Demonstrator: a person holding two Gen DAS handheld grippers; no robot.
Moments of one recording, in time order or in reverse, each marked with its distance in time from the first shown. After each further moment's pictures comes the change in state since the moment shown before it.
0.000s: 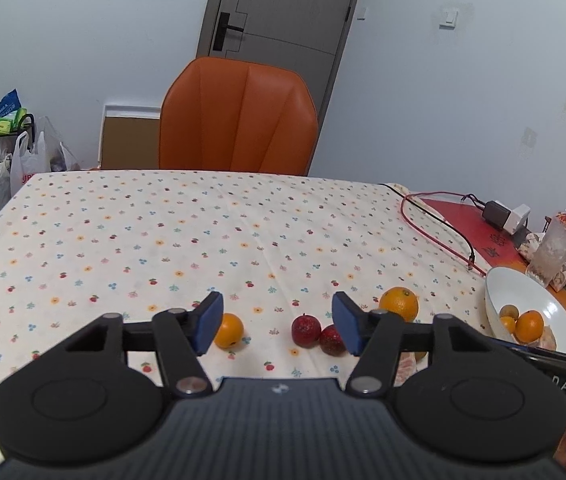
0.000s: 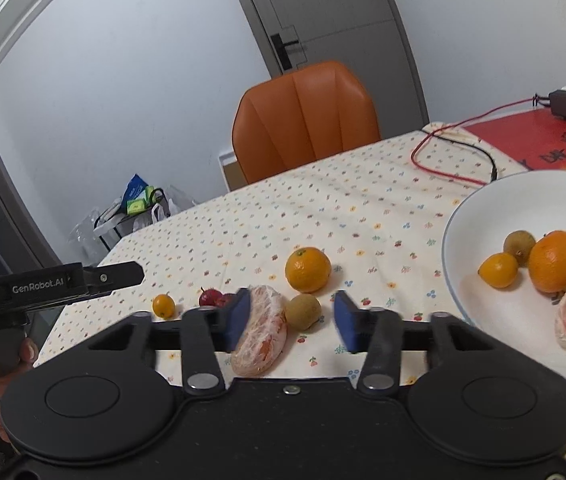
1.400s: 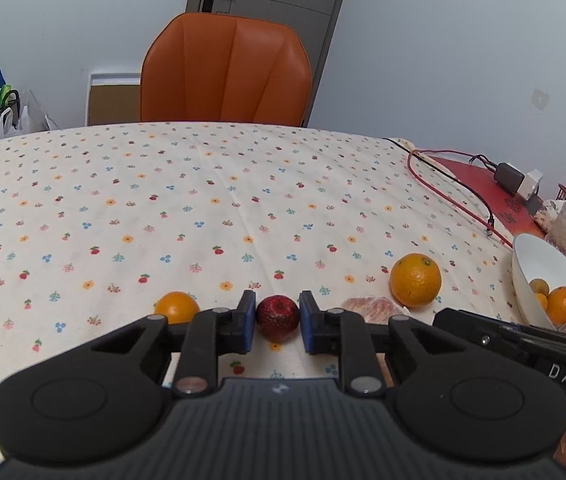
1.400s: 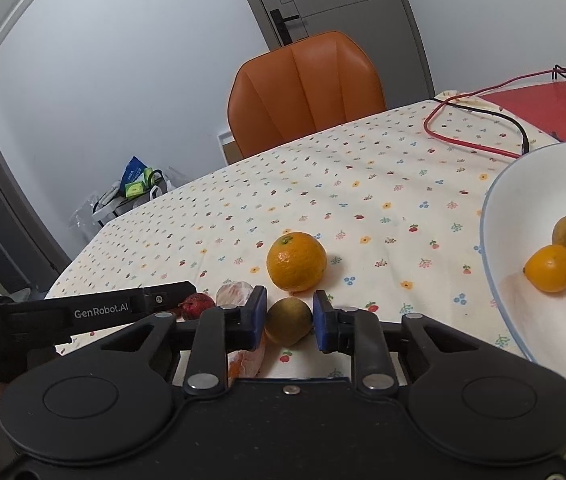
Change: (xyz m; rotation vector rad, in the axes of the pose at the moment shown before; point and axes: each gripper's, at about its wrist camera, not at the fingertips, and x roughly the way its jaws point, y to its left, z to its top) left arm 0.061 -0.014 -0.012 0.013 0.102 -0.006; right arm 0.052 -0.010 -0.002 0.006 0.057 0.013
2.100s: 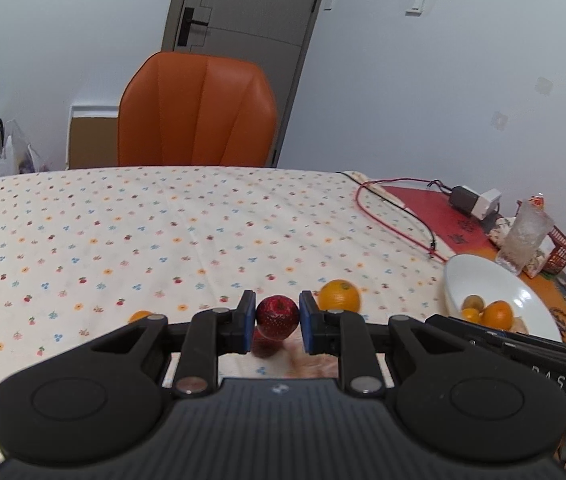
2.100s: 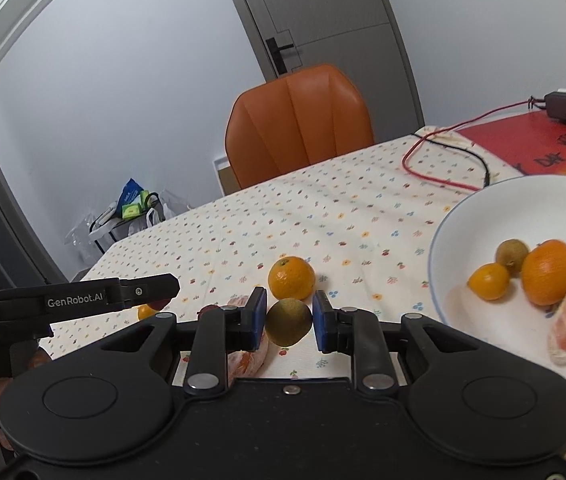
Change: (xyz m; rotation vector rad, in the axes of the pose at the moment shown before) left arm -0.053 -0.035 0.006 0.033 -0.090 -0.071; right arm -0.051 0.002 0.002 -0.010 -0.085 -0.029
